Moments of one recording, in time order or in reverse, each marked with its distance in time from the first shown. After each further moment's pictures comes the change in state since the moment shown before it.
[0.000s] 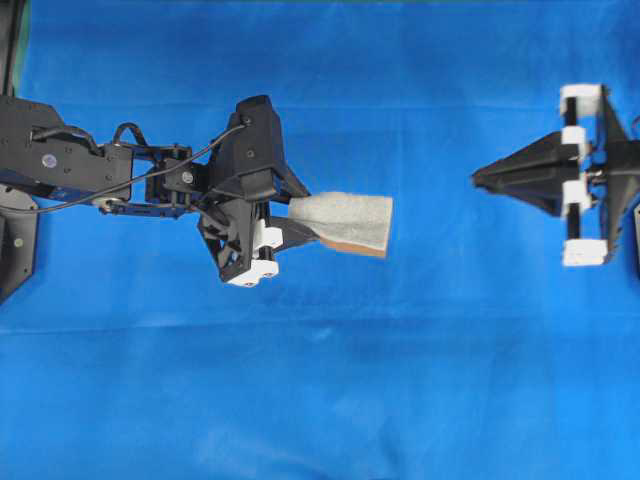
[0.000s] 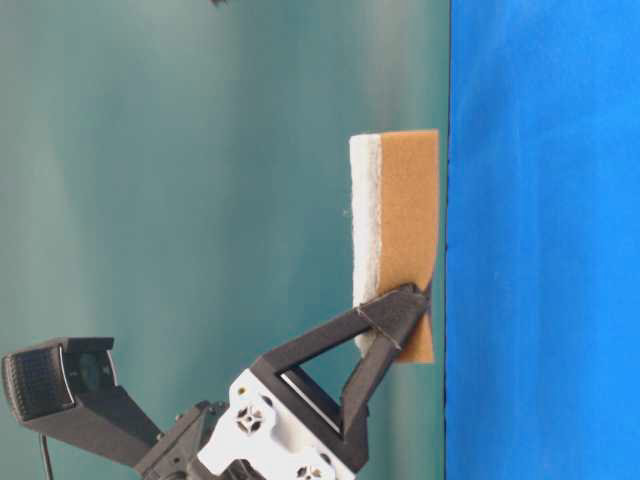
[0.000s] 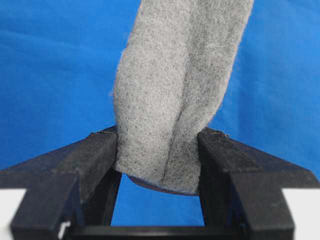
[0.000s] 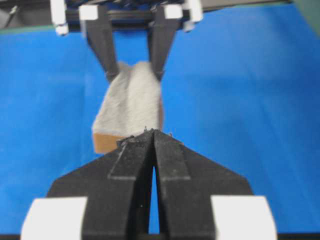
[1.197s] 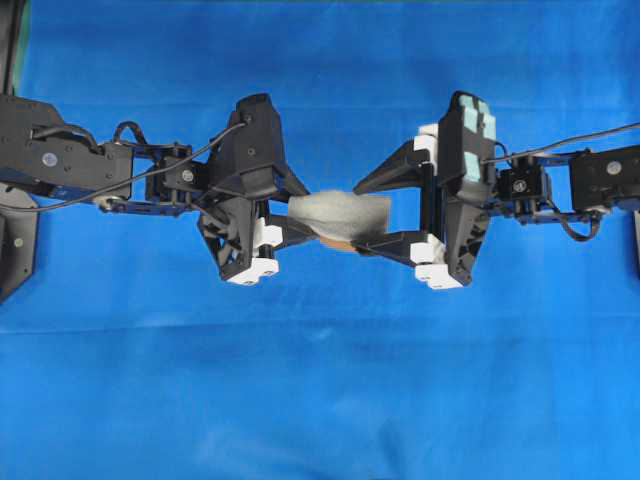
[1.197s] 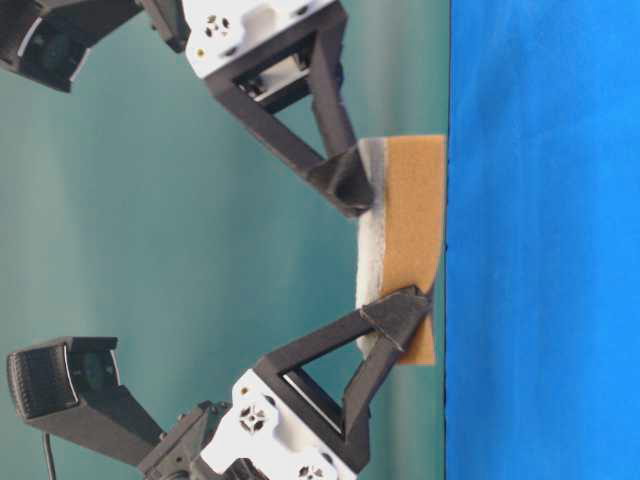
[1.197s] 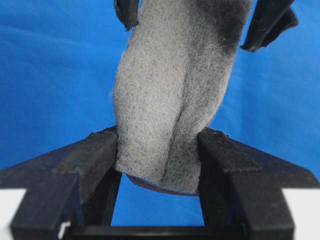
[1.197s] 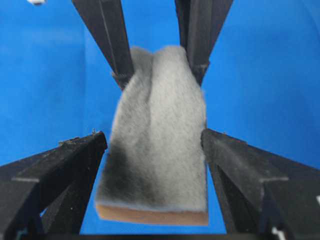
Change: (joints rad) left arm 0.005 0.000 0.000 0.000 0.008 -0.002; right arm 0.034 0.509 -0.307 0.018 0.029 0.052
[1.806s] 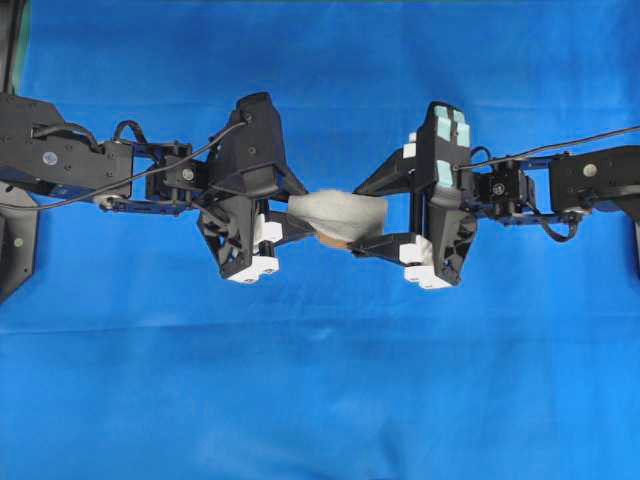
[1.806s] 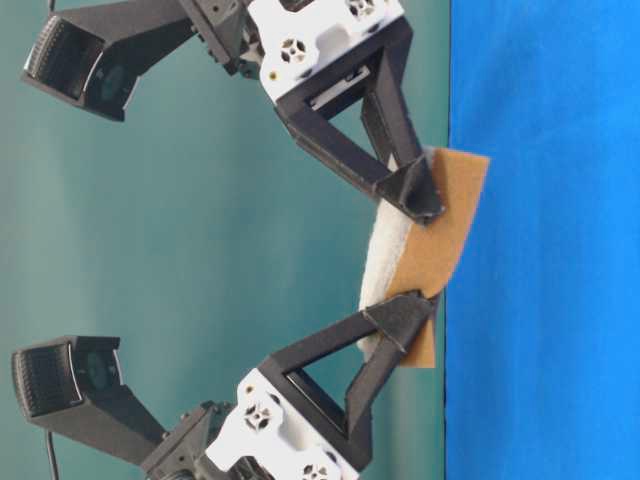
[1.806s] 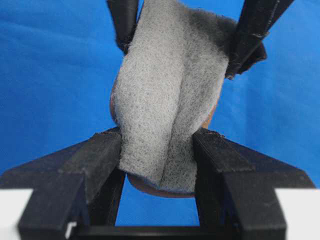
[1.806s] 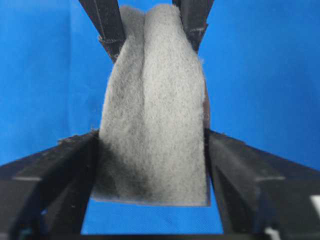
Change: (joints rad) left arm 0.005 0.002 0.000 0.002 0.002 0.002; right arm -0.006 0.060 -0.015 -0.002 0.028 -0.017
